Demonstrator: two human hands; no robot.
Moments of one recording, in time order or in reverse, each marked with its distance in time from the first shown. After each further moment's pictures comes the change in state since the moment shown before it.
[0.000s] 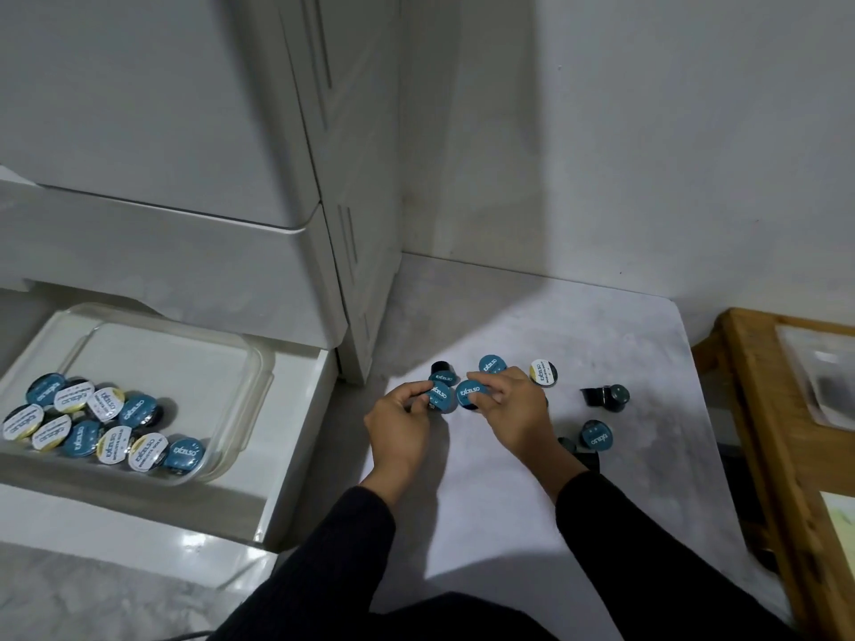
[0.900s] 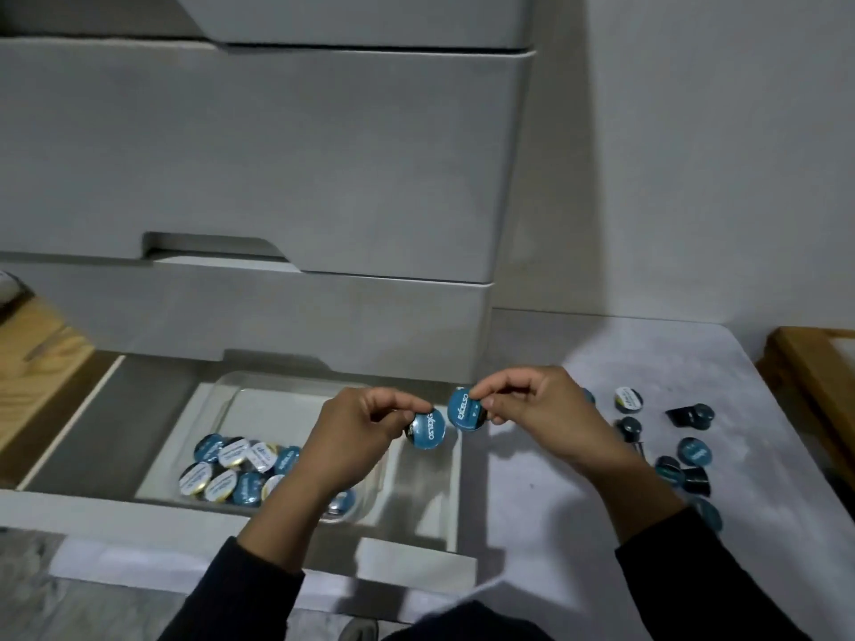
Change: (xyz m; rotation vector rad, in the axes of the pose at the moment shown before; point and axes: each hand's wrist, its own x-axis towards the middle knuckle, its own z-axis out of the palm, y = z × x) left_hand 0.022 0.051 -0.238 0.222 -0.406 0.362; right_hand -0.062 -0.192 0.010 0.454 -0.178 -0.136
